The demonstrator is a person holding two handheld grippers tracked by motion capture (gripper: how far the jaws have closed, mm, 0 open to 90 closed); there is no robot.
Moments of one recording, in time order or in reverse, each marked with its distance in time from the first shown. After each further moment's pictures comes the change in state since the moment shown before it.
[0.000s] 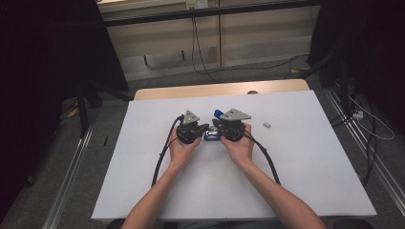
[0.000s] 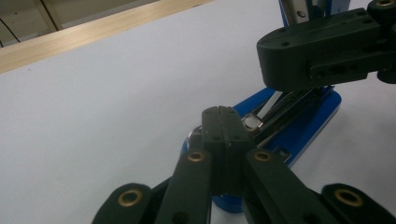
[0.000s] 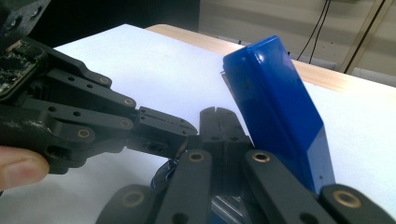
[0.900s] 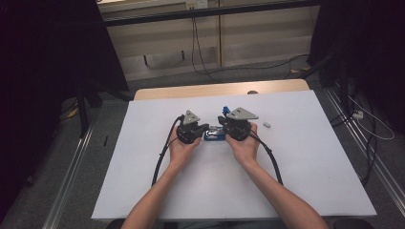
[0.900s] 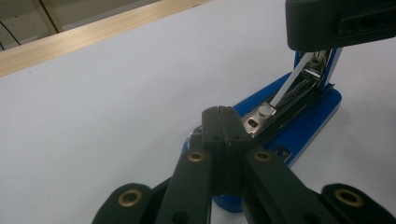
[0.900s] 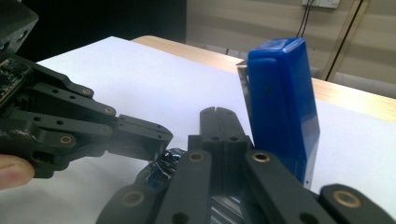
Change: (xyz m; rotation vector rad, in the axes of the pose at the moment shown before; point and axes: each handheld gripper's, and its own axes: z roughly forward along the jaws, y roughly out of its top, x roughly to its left) left arm 0.001 0.000 0.000 -0.001 -0.007 0.010; right arm -0.010 0.002 -0.014 -0.036 -0.050 0.017
